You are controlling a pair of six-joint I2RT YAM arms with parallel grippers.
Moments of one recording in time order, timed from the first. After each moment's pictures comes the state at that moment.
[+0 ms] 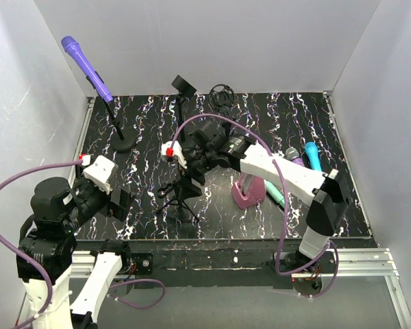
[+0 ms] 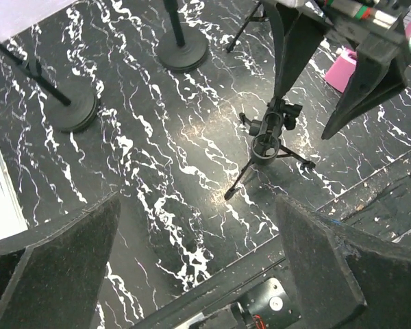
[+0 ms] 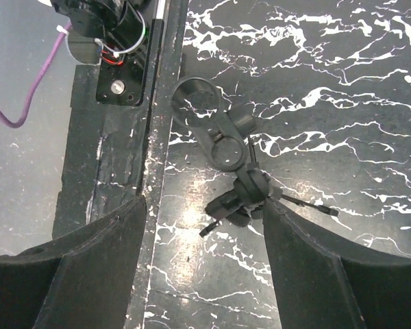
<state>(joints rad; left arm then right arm) -0.12 0.59 1.34 -1.17 0.35 0.30 0.96 1.70 1.59 -0.69 -0.73 -0.39</state>
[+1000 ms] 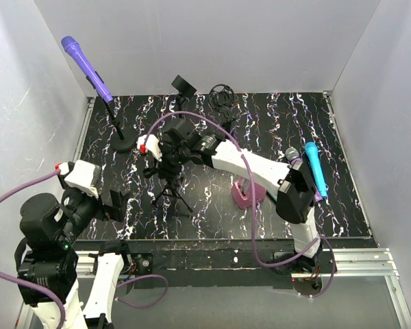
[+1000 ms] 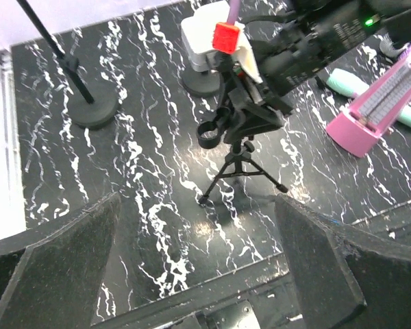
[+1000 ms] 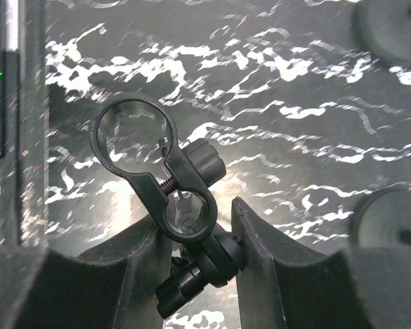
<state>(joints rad) 0.09 0.52 1.39 -1.18 0.42 0.15 1.03 1.97 1.83 -0.59 -0.42 -0.43</state>
